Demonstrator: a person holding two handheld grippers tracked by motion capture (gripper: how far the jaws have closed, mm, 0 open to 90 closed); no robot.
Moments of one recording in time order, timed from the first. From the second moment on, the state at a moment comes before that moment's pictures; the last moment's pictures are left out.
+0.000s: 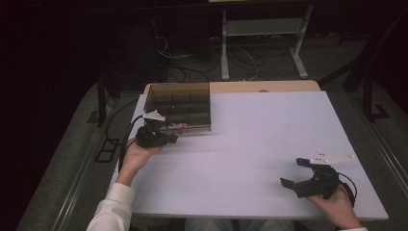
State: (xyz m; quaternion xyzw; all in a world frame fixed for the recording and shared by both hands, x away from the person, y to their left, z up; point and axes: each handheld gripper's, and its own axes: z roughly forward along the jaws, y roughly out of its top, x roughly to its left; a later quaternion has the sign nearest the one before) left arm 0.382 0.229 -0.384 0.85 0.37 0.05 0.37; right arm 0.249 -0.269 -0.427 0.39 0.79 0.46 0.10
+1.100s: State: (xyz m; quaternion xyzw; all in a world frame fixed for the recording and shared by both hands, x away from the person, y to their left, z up) left arm 0.390 0.228 -0.387 0.84 0.40 0.06 0.36; right arm 0.250 -0.268 -0.428 0.39 0.79 0.46 0.10
